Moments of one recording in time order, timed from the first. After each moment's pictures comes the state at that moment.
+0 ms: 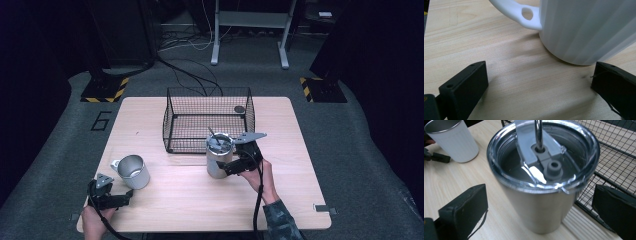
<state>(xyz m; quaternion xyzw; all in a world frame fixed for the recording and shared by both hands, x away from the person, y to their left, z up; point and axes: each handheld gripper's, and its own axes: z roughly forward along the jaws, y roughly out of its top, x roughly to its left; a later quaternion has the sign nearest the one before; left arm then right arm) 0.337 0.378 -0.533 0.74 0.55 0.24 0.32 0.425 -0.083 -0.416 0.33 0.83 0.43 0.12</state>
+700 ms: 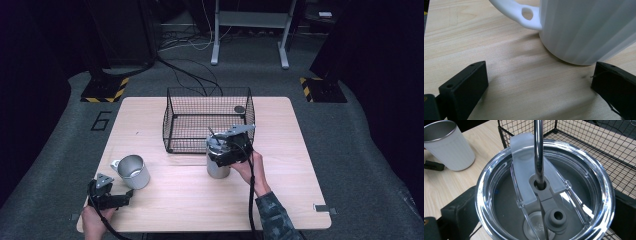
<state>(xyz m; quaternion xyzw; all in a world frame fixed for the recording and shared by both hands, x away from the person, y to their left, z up) 0.337 0.378 -0.533 0.74 0.55 0.24 0.32 0.447 -0.059 -0.412 0.33 0.83 0.43 0.13</state>
